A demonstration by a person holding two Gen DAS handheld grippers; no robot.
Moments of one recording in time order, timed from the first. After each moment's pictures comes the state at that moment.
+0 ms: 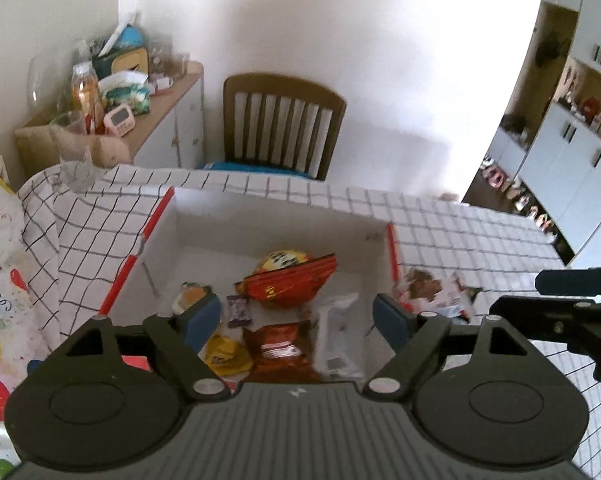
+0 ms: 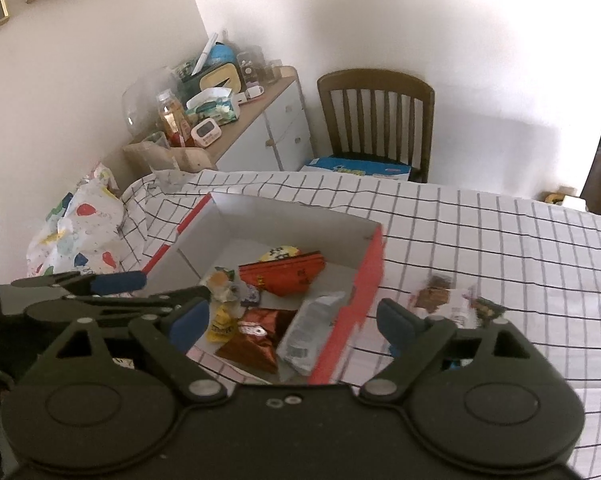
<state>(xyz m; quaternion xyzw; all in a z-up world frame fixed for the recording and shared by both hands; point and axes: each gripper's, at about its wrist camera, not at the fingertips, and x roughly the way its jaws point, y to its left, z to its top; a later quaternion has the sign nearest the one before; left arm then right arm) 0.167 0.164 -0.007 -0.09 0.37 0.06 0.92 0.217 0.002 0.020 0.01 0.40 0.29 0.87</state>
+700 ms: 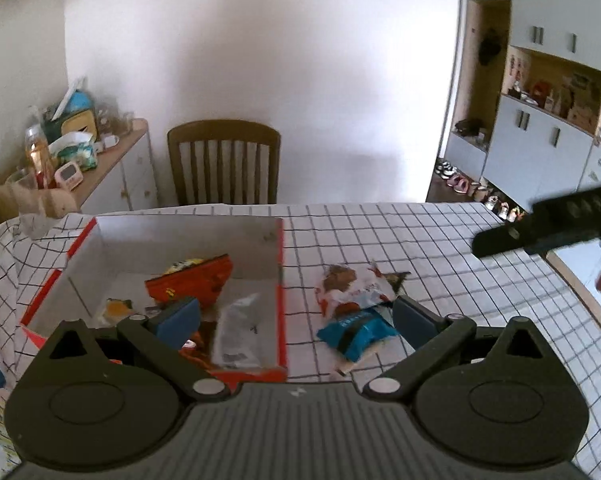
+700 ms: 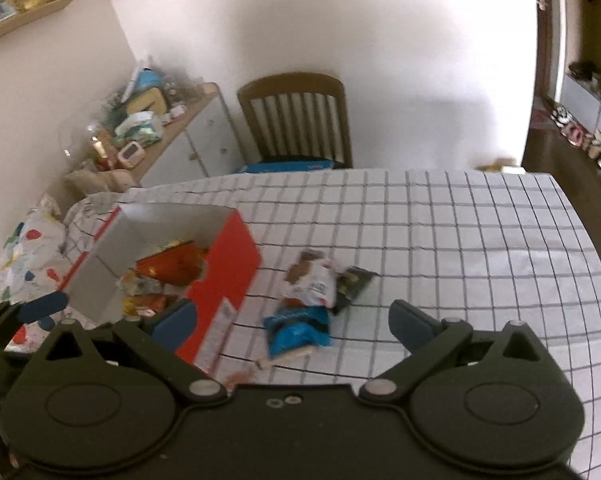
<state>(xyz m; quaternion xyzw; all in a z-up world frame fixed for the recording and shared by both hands) 0.129 0.044 -0.041 -0.02 0.30 0.01 0.95 0.228 -0.136 -0.010 0.05 0.41 0.22 0.88</state>
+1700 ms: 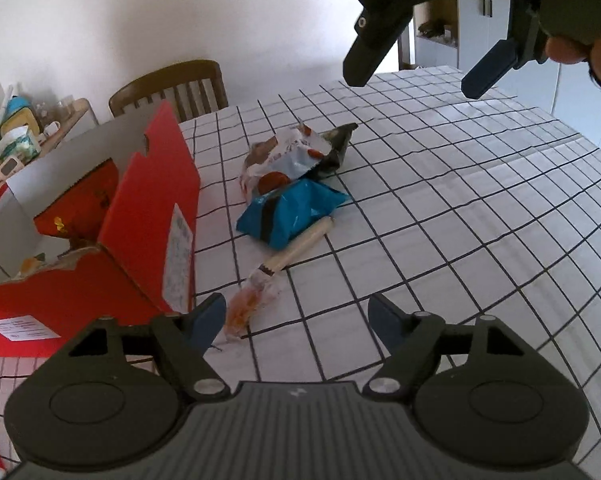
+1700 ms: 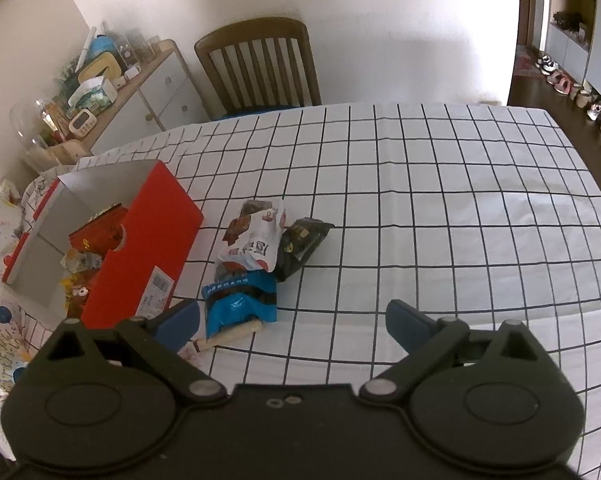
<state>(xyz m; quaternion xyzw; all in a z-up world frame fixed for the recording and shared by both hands) 0.158 -0.045 -0.169 0.10 0.38 -0.02 0.92 0.275 -0.148 -0.078 0.05 0.48 0.19 0.85</state>
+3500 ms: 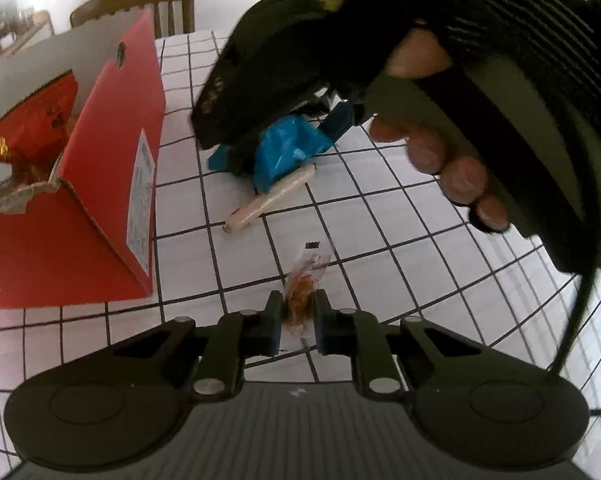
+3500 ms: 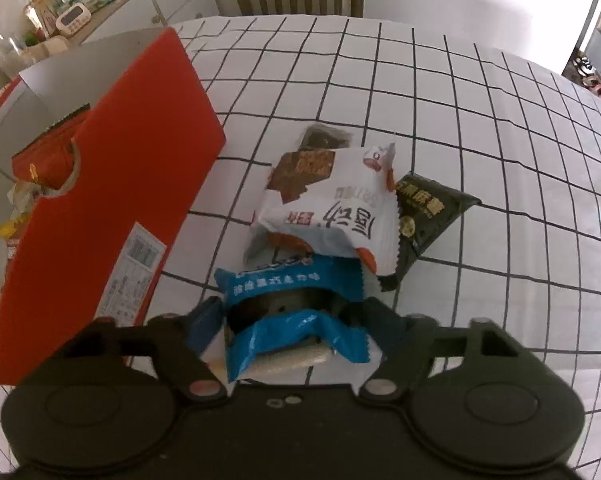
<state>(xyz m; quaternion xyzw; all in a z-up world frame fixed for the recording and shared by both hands) 0.182 -0.008 -0.175 -0.01 0.48 -0.09 0.87 0.322 -0.033 -0.165 -0.05 0.55 0.20 0.81</state>
